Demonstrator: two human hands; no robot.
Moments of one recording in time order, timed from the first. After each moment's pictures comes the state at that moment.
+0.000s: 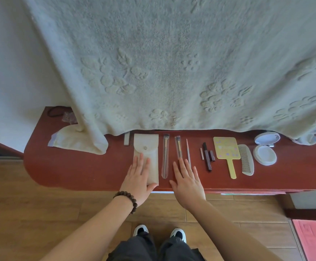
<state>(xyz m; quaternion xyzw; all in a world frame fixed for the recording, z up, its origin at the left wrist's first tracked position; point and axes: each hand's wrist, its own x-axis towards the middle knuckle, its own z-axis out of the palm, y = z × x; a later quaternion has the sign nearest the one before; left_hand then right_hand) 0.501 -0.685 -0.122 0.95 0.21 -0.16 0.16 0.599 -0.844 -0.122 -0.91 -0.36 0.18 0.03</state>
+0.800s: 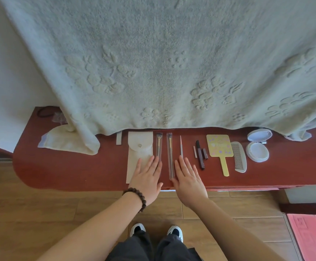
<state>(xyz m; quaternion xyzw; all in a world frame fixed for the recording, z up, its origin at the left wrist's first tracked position) 0.532 -0.720 -0.114 0.98 0.08 -0.19 0.02 0.615 -0.867 -0.120 -0.91 -0.36 0.20 0.05</state>
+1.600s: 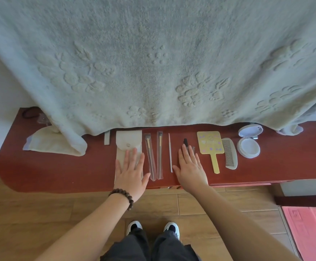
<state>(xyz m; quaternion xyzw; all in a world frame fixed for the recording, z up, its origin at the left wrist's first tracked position) 0.537 -0.717 -0.121 0.96 0.23 -0.15 0.09 0.665 -0.880 -0.123 -0.93 -0.32 0.19 0.03</state>
